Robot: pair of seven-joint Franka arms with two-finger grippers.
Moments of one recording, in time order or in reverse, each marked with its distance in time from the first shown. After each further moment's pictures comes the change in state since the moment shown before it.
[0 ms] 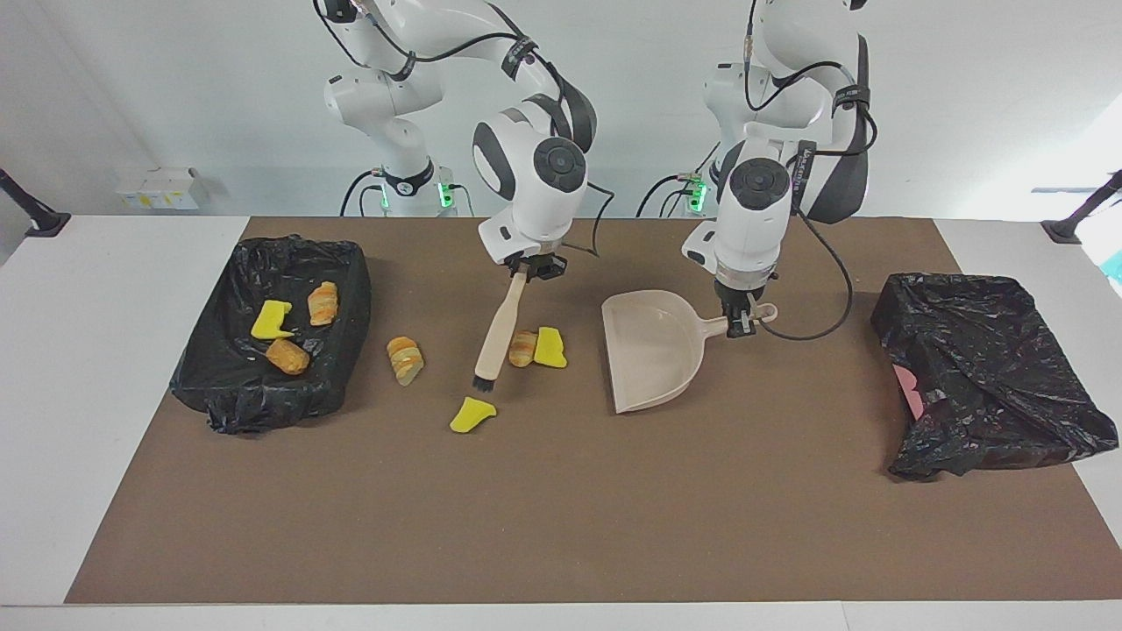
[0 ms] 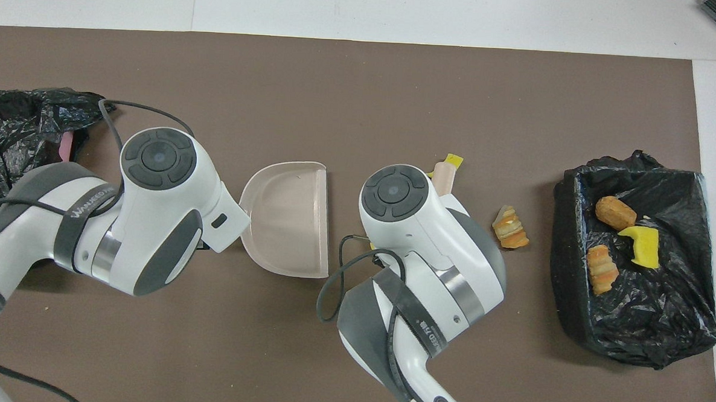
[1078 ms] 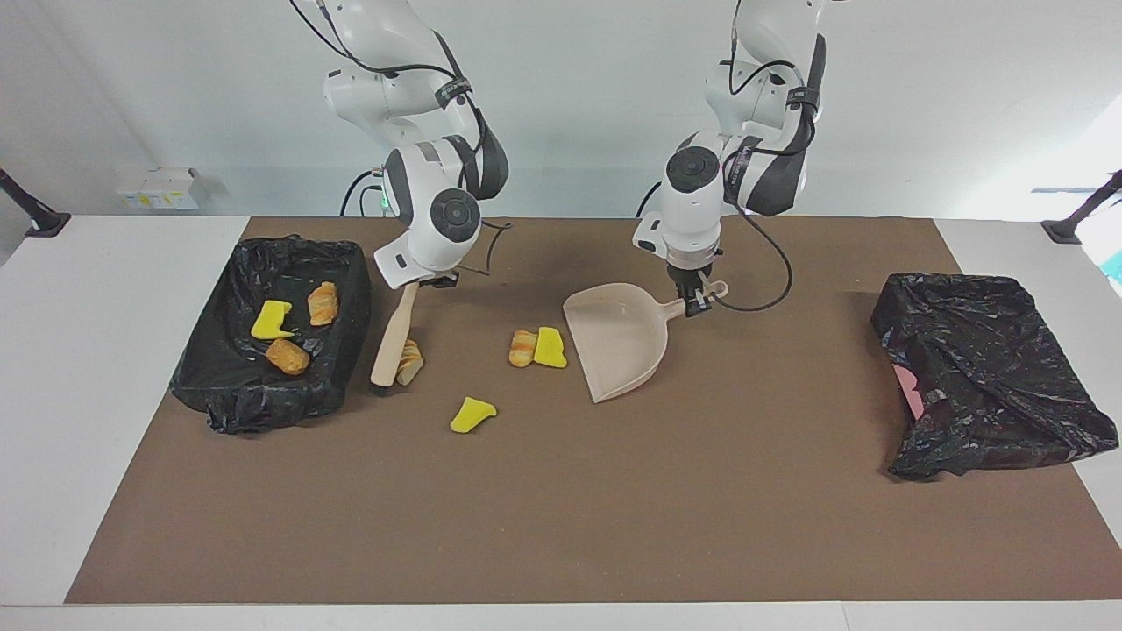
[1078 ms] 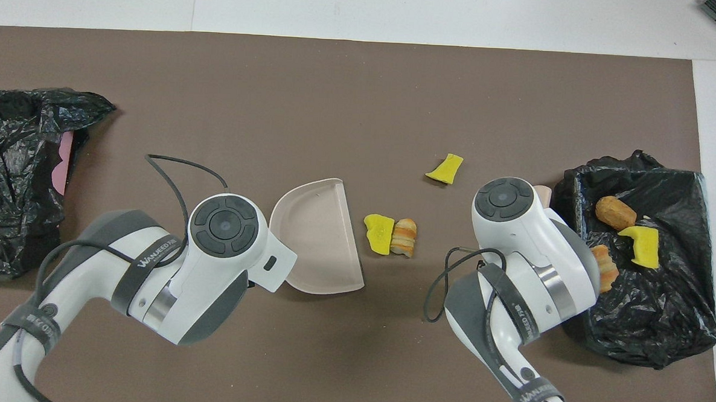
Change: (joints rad) left arm -0.125 -0.029 -0.003 -0.119 0.003 0.057 -0.288; right arm -0.223 -0.144 0.003 -0.378 -0.121 0.122 -0.351
